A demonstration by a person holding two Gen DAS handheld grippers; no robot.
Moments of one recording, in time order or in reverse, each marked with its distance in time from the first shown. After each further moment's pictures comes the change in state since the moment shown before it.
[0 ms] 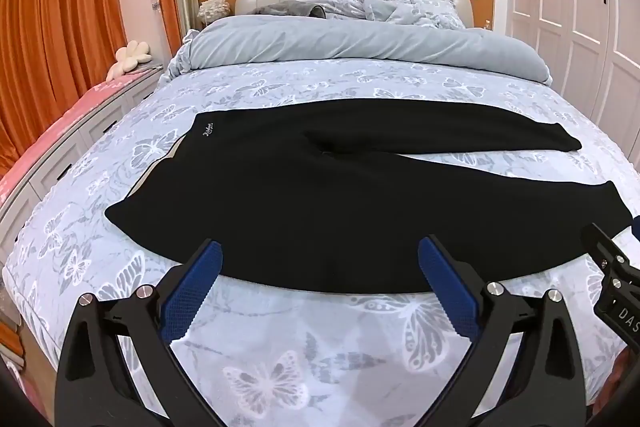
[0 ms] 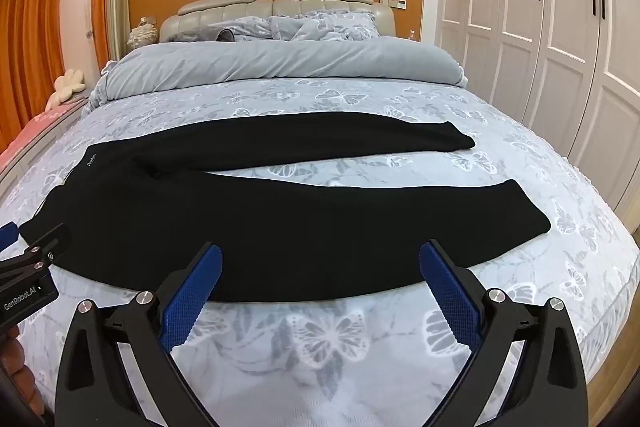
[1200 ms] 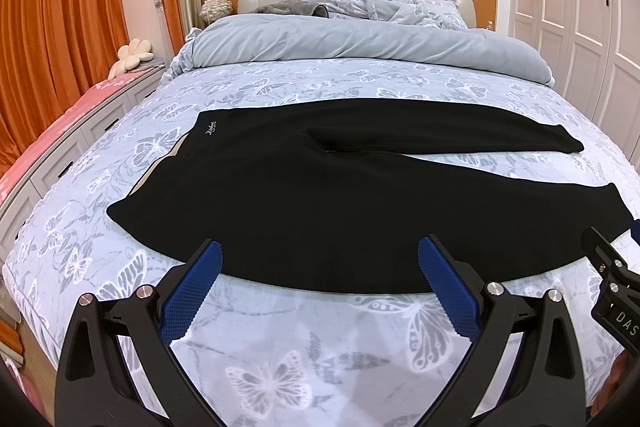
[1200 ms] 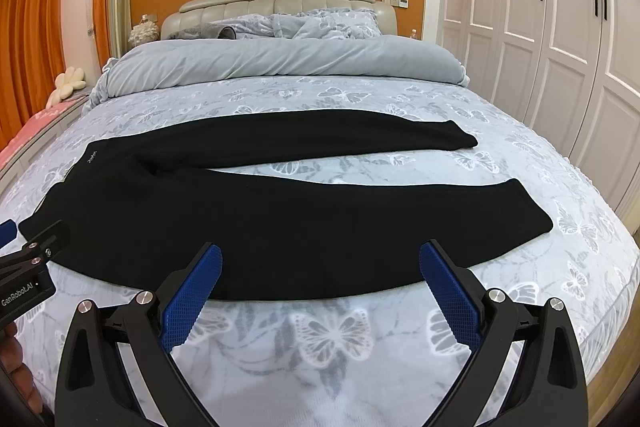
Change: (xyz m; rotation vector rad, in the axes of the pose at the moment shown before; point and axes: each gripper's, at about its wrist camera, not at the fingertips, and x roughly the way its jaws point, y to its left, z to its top) left arm 0.001 -0.001 0.002 -0.005 0.003 0.009; right arm -0.002 0.003 0.000 -0.001 0.001 0.003
